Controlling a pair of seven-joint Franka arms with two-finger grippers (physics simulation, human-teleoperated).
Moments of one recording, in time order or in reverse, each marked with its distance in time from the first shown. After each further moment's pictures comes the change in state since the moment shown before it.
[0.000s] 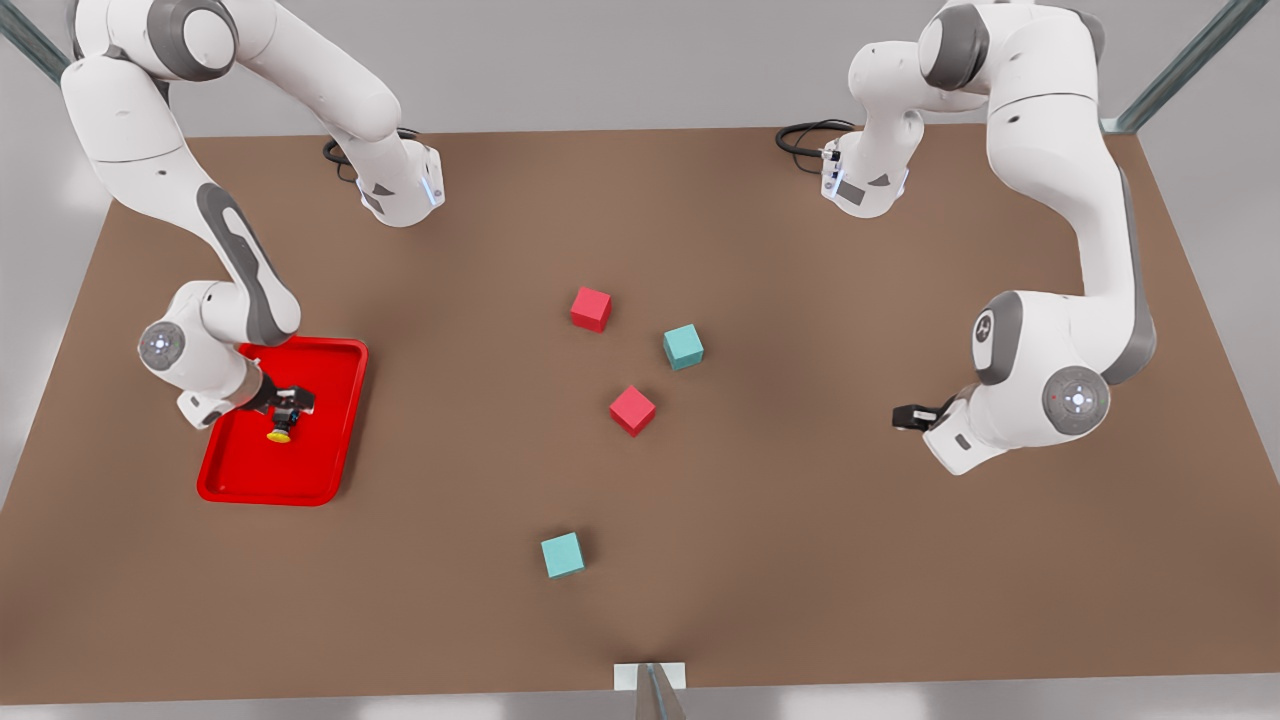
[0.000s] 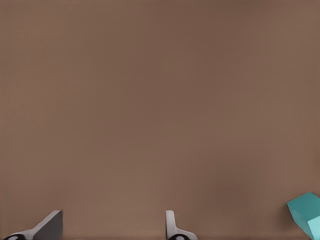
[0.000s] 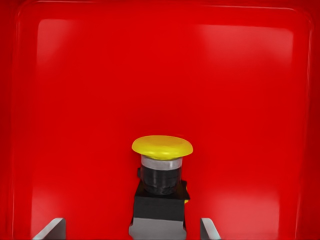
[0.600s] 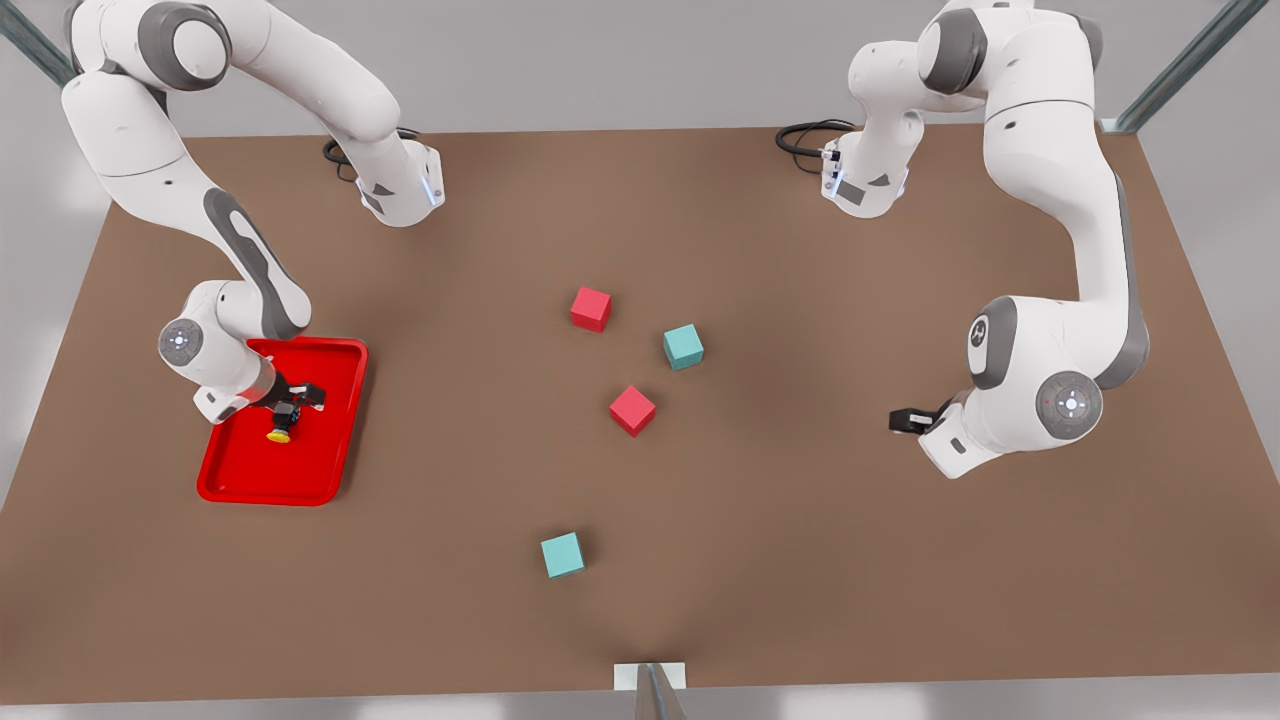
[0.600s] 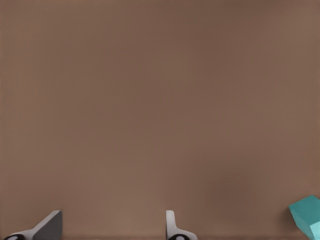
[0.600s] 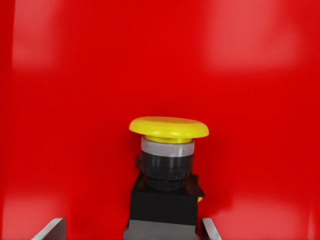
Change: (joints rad) left arm -0.003 0.012 0.000 0.001 0.000 0.013 0.000; right arm -0.024 0.047 0.000 -0.044 -0.084 0.087 0.038
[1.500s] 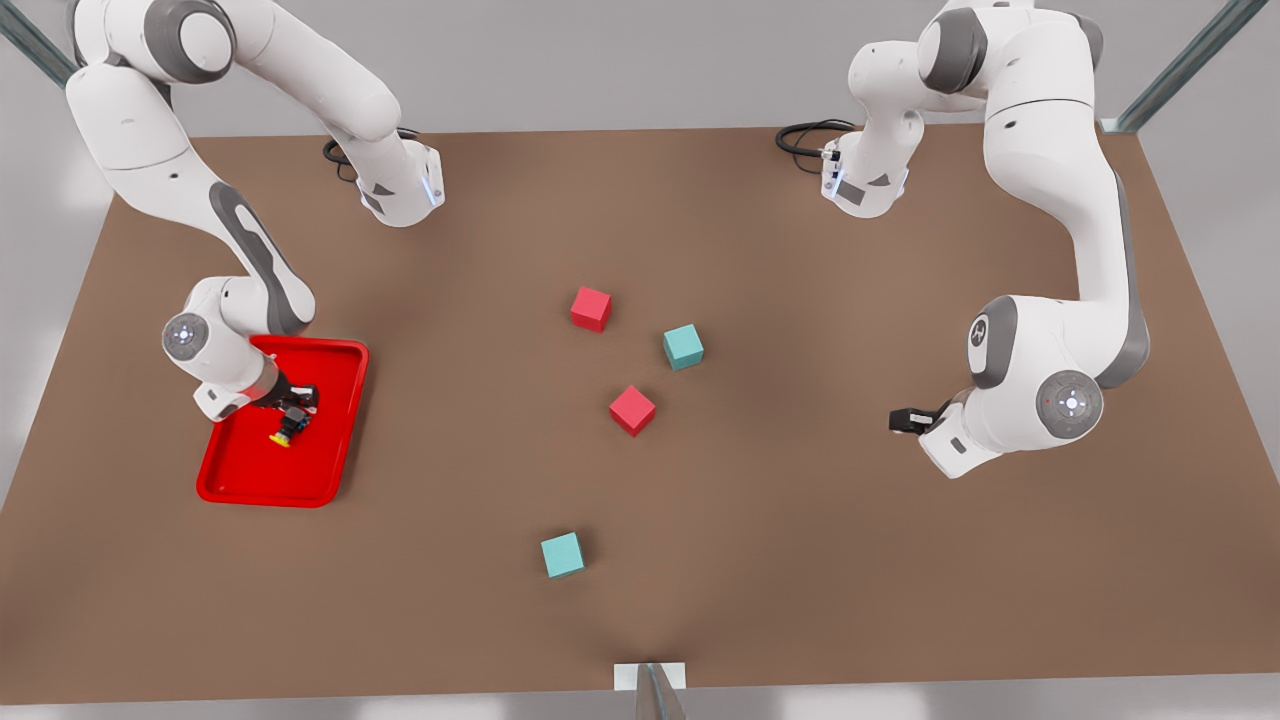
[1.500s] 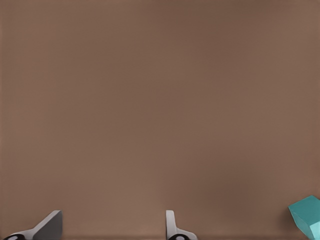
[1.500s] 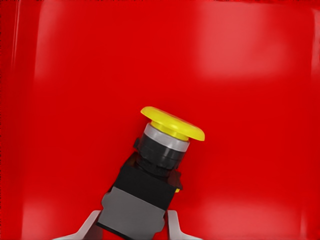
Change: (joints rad) left arm 0.000 -0.001 0.000 0.000 0.000 0.001 0.000; right arm 0.017 -0.036 0.002 -0.018 -0.007 0.019 0.039
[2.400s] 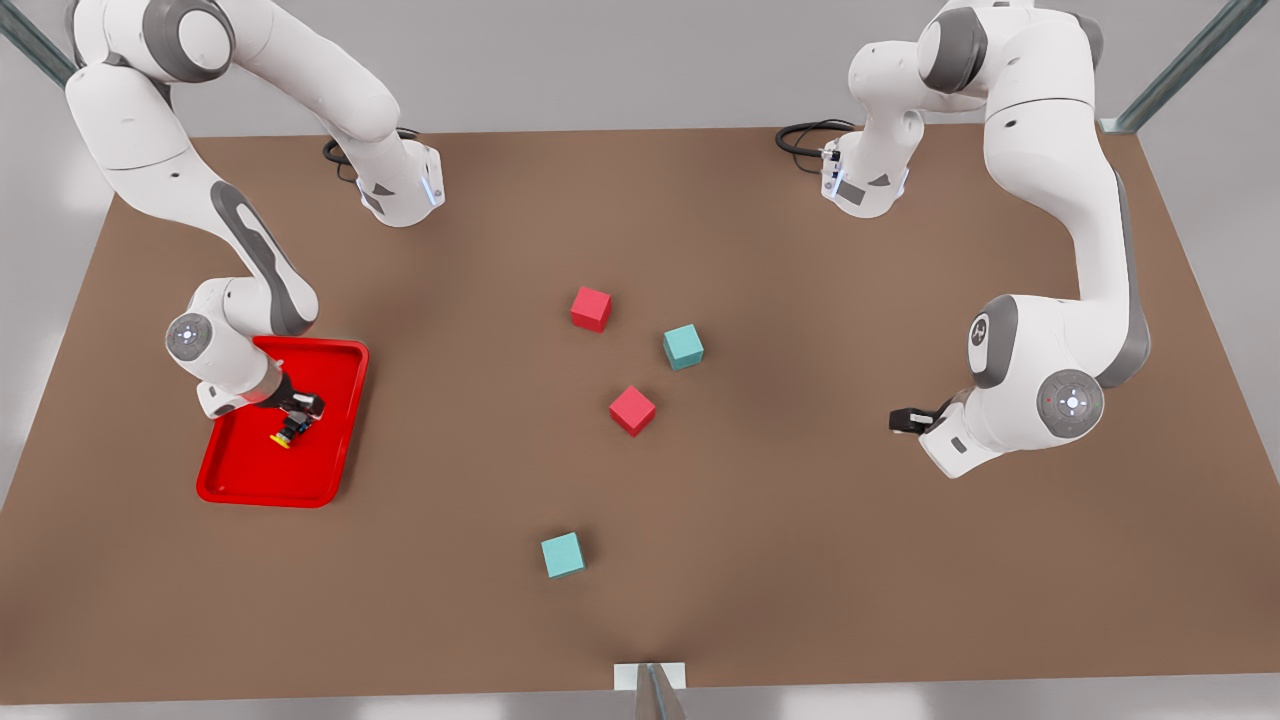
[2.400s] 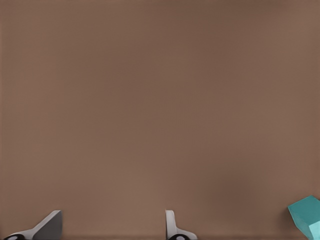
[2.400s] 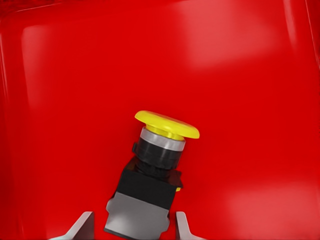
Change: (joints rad) left arm 0.000 -0.002 0.000 0.000 -0.001 0.000 0.000; right arm -0.024 0.011 0.042 0.004 -0.012 0.011 0.259
